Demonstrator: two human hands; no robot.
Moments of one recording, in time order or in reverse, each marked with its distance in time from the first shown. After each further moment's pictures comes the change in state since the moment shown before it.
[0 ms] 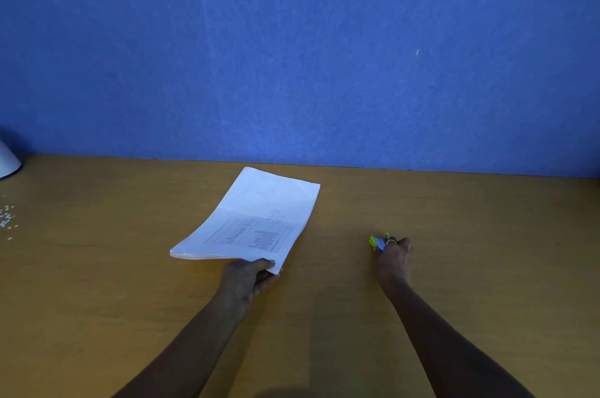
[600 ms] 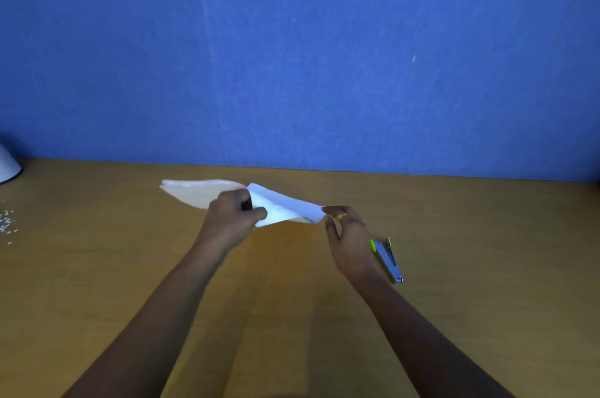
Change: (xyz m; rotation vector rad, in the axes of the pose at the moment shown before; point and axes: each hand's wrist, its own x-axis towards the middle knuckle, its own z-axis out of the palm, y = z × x) left_hand -0.031 0.095 0.019 0.845 0.038 0.587; right_hand -0.053 -0.090 -0.037 0.338 0.076 -0.575
